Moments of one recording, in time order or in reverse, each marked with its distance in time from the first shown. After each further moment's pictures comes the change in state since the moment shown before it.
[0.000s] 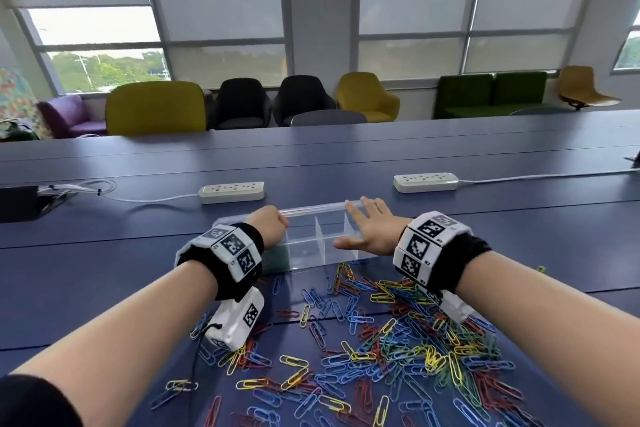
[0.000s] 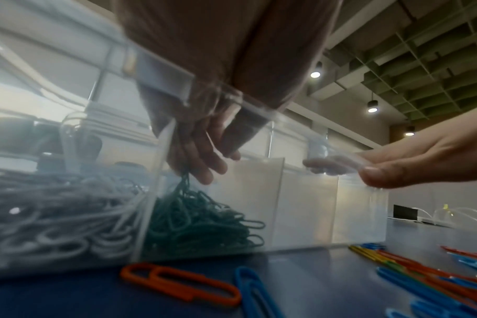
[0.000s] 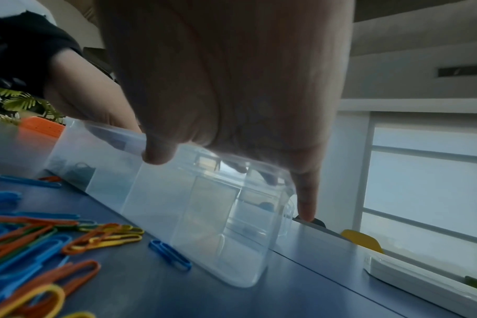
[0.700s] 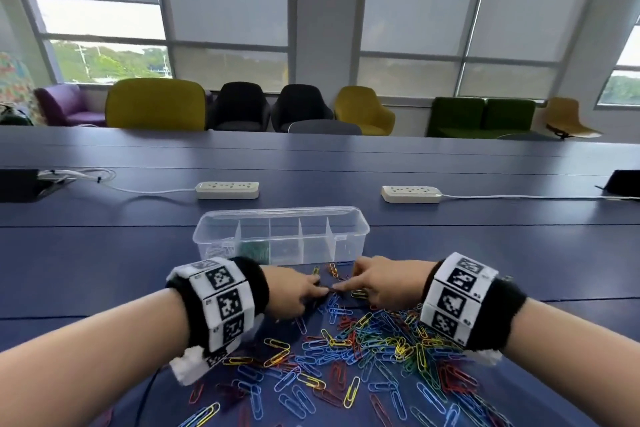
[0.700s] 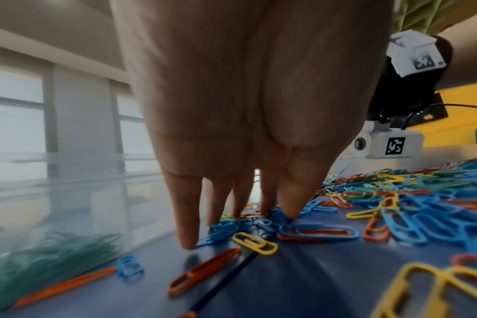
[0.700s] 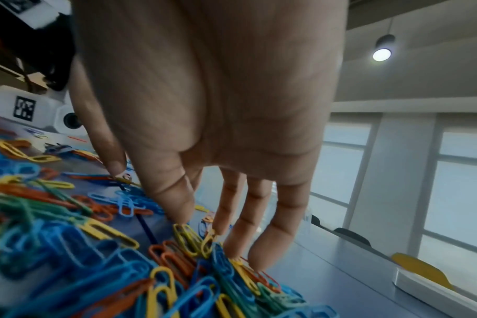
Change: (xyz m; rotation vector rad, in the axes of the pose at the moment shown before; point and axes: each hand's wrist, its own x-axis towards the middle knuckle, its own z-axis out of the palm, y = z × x) left_hand -0.076 0.012 0.037 0.816 -0.572 0.501; right_hand -0.076 0.007 0.017 -0.301 -0.228 -0.262
